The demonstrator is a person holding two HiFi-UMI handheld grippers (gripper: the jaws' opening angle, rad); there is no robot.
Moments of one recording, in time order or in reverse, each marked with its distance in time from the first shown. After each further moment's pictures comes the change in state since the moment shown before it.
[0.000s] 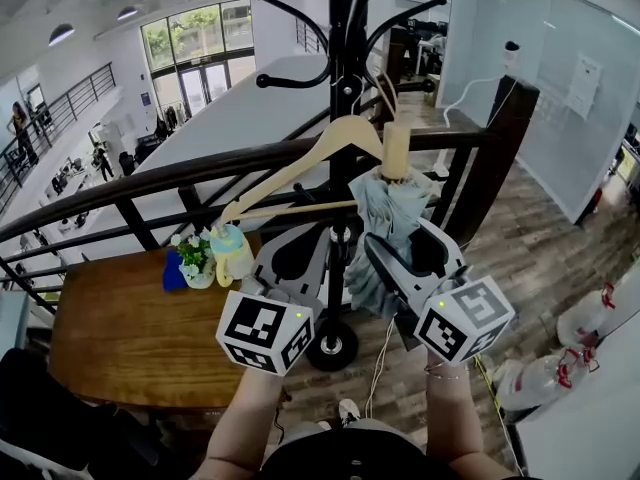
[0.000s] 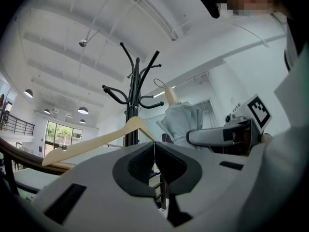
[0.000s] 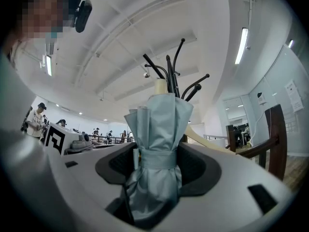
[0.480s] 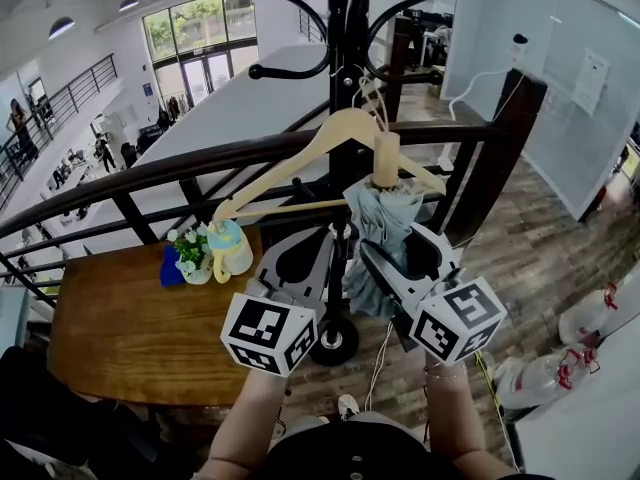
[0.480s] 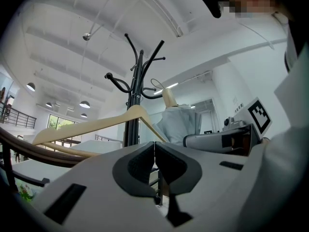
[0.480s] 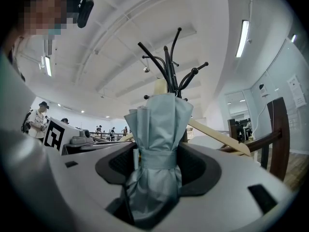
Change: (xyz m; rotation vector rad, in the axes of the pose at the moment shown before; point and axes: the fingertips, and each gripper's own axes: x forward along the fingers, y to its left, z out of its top) left arm 0.013 0.002 -0.029 -0.052 0.043 0.008; right arm 0.012 -0.013 -0.034 0.015 0.064 0.022
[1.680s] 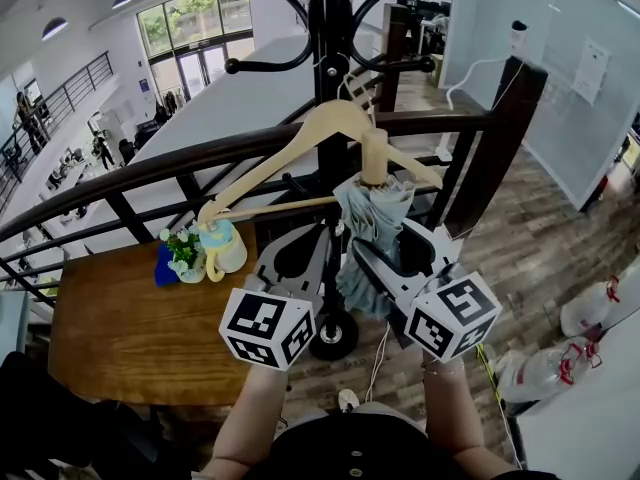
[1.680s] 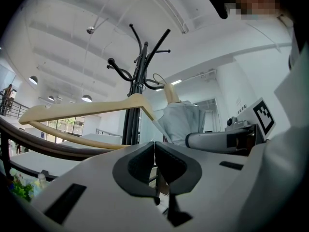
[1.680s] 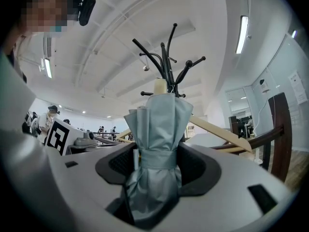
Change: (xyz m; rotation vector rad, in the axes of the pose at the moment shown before) left arm 0.023 0.003 -0.023 -0.051 0.043 0.012; right arm 0.007 -0.015 -0.013 0.018 0.018 0.018
